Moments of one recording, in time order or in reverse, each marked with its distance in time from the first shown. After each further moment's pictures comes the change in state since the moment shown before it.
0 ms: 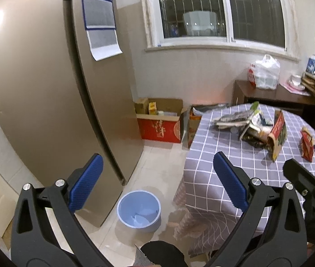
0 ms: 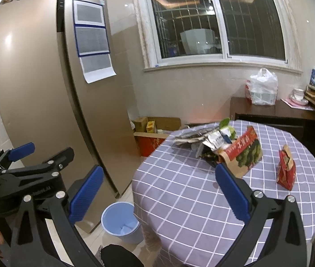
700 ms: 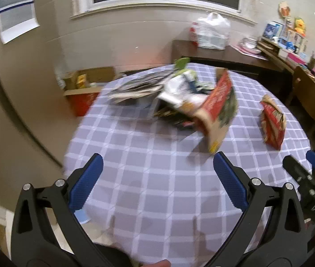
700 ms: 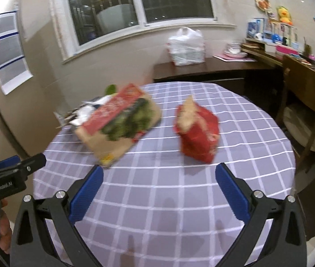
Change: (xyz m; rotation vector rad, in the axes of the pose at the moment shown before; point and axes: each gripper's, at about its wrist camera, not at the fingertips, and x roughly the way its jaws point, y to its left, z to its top) left arm 0.115 -0.183 0.003 0.109 0.203 -0.373; right arm 0.040 -0.207 -0.044 0.248 0.125 -0.372
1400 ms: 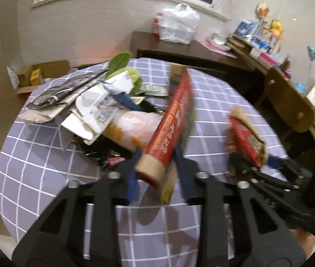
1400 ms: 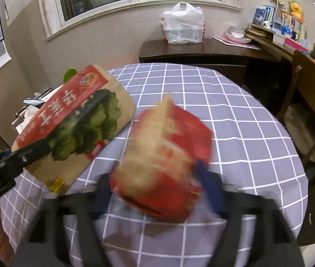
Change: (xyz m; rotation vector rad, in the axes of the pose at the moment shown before) left arm 0.080 -0.053 0.044 -0.010 0.058 -0.276; right arm 0.097 -0.026 0.045 -0.052 0.165 -0.008
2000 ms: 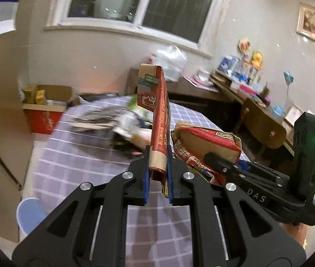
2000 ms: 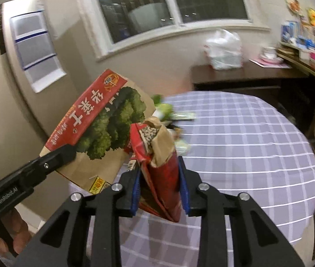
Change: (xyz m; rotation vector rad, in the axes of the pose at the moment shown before) left arm -0.166 0.034 -0.043 -0.031 -0.248 -0.041; right arm -0.123 0.101 -0.019 -0.055 -0.151 0.298
